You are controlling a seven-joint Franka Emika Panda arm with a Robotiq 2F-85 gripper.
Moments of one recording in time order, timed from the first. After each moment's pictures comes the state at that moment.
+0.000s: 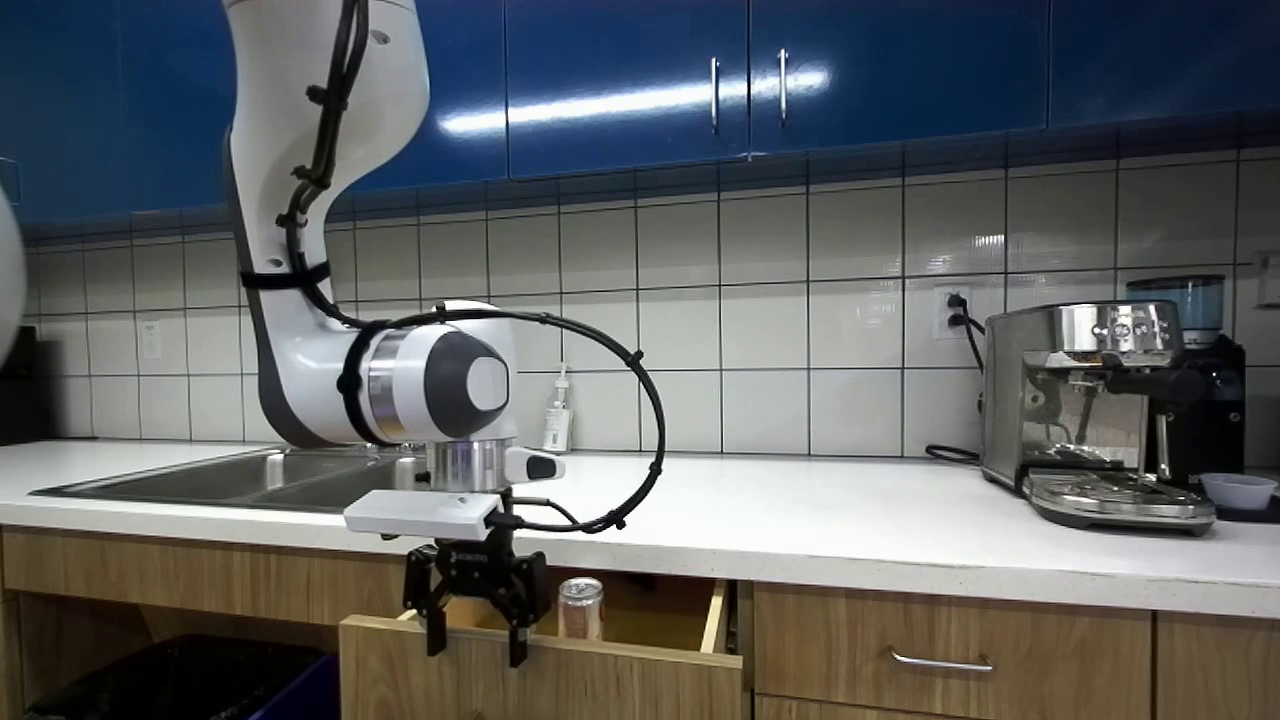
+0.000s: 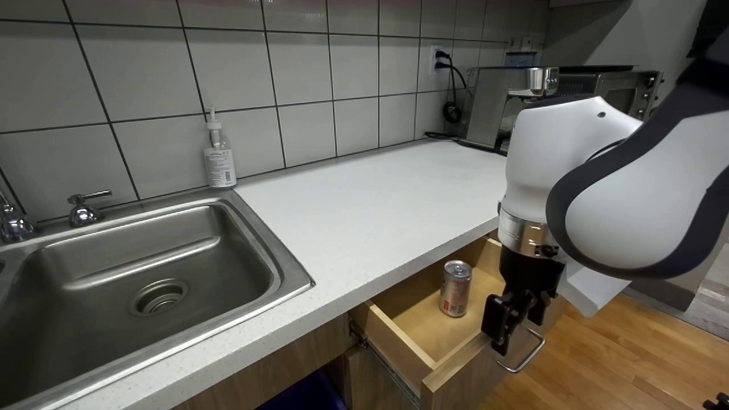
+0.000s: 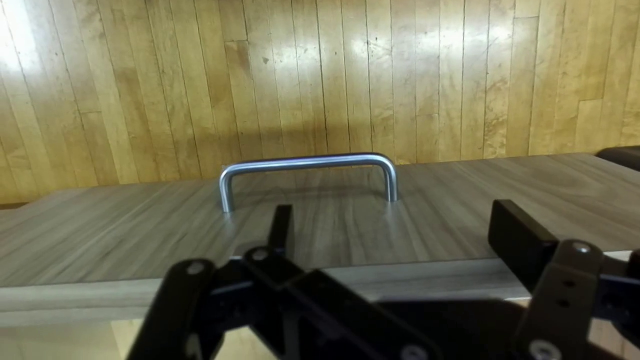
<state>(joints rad) 0.05 0.21 -0.03 -2.58 -0.06 2.74 0.09</state>
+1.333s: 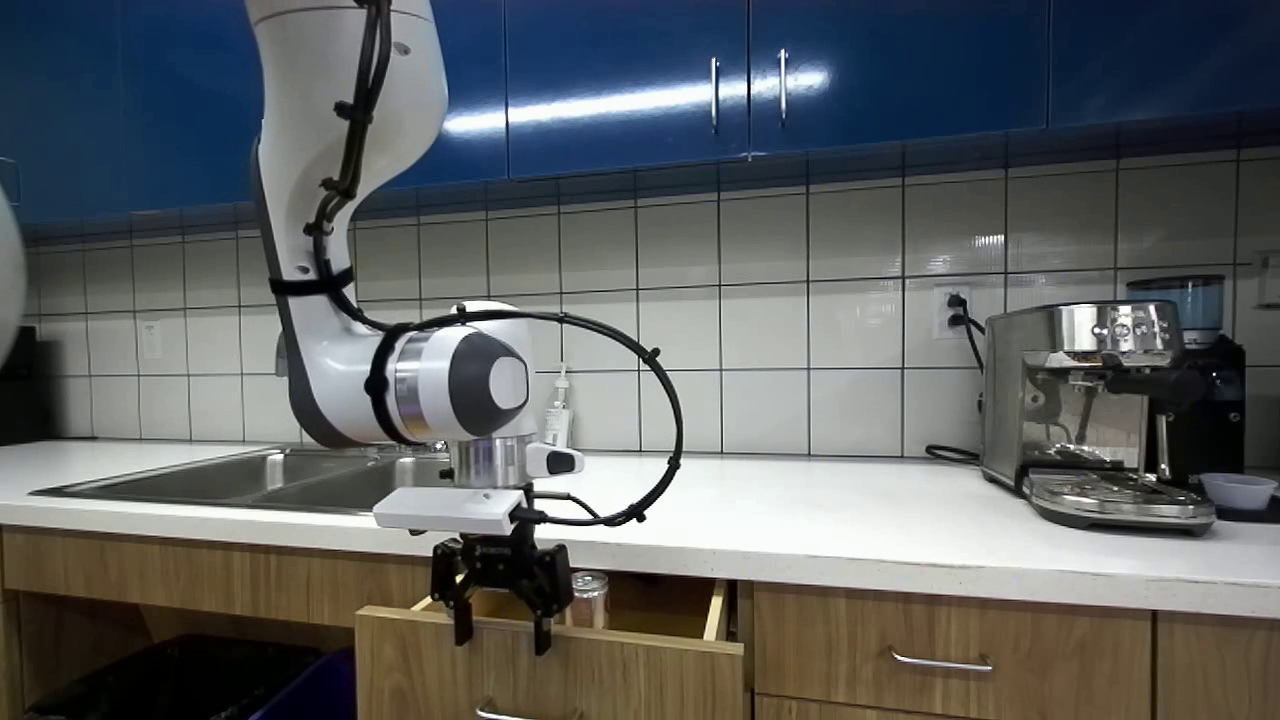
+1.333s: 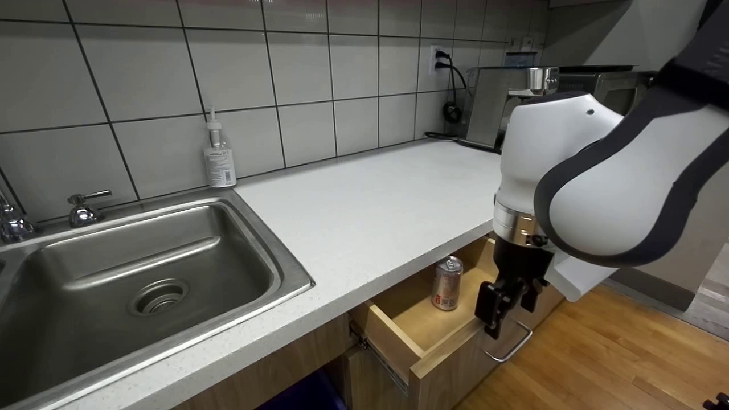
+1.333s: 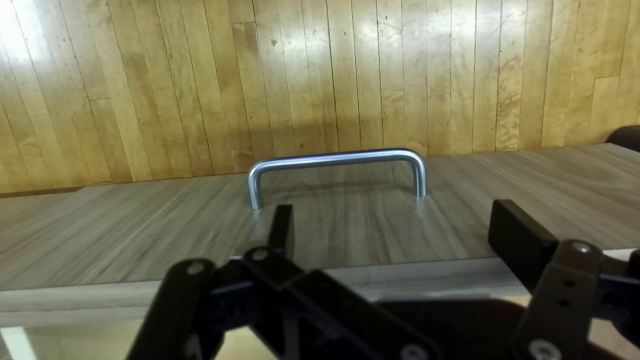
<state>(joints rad) 0.05 0.24 -0.07 -2.54 -0.08 2.75 0.09</state>
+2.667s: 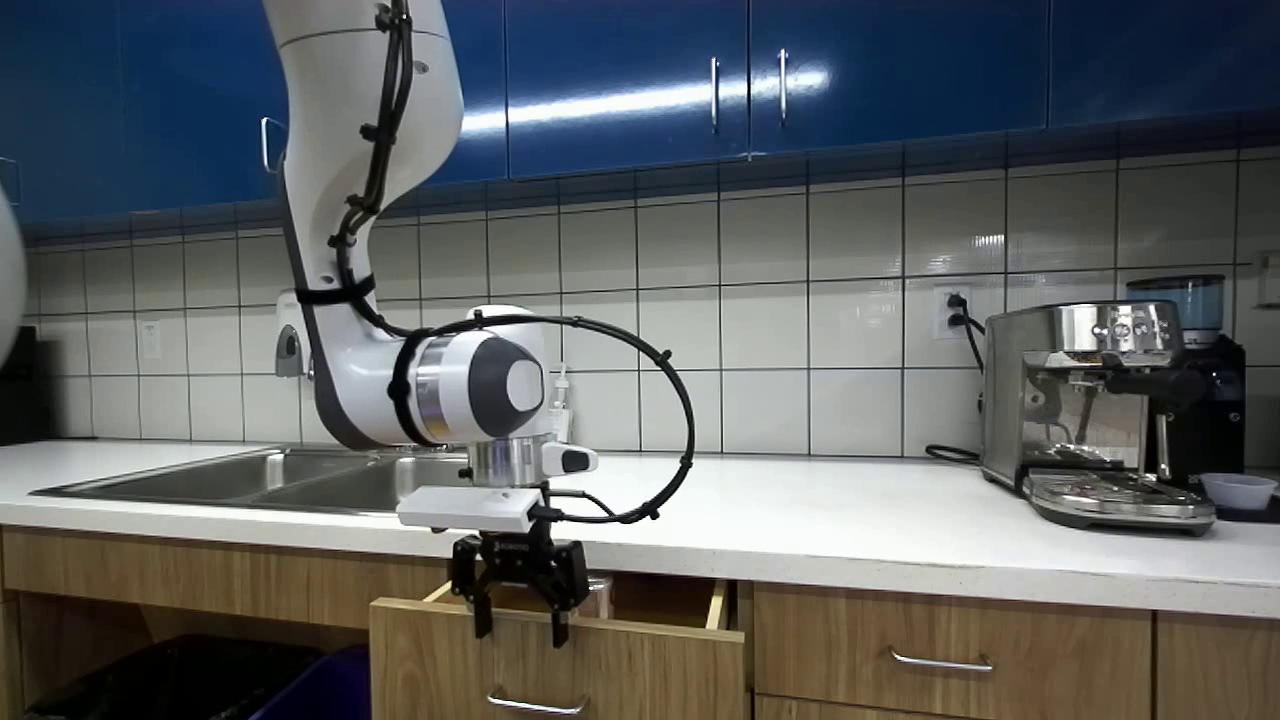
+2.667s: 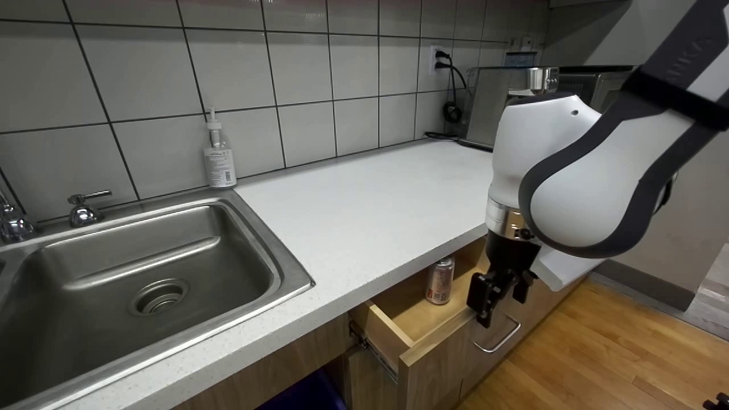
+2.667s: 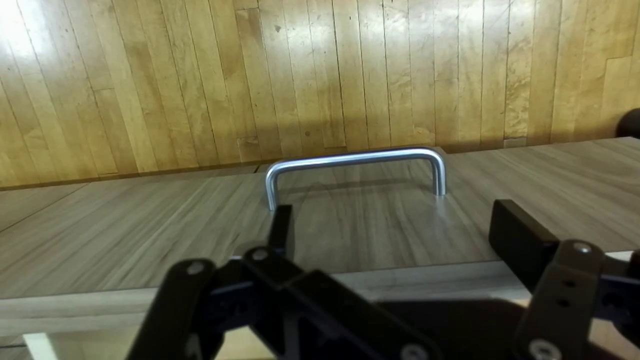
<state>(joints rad) 0.05 0.29 -0.09 -2.48 -0.08 2.75 0.10</state>
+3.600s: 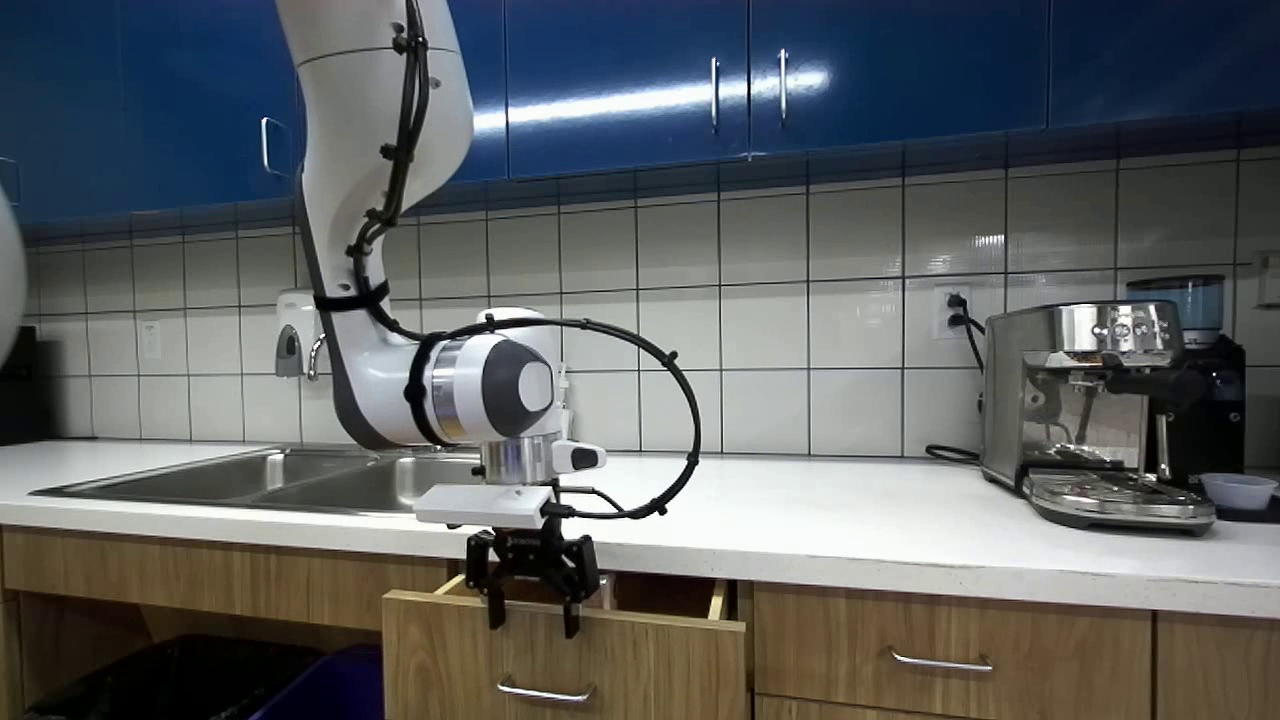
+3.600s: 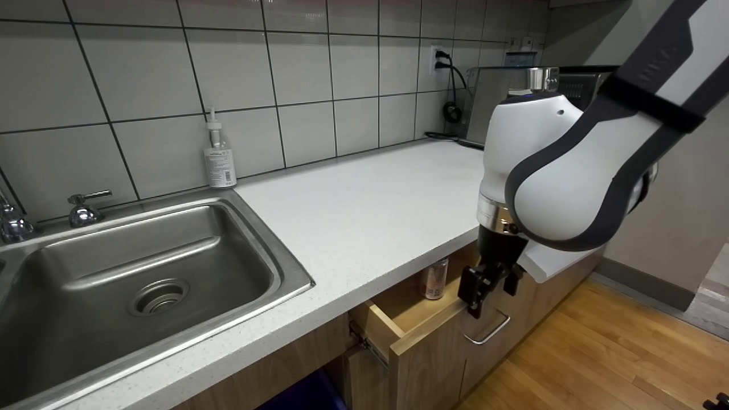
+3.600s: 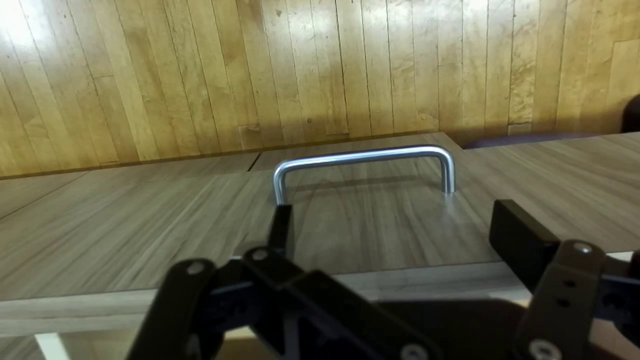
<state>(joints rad) 0.05 0.32 -0.09 -2.42 -0.08 2.75 0.10</state>
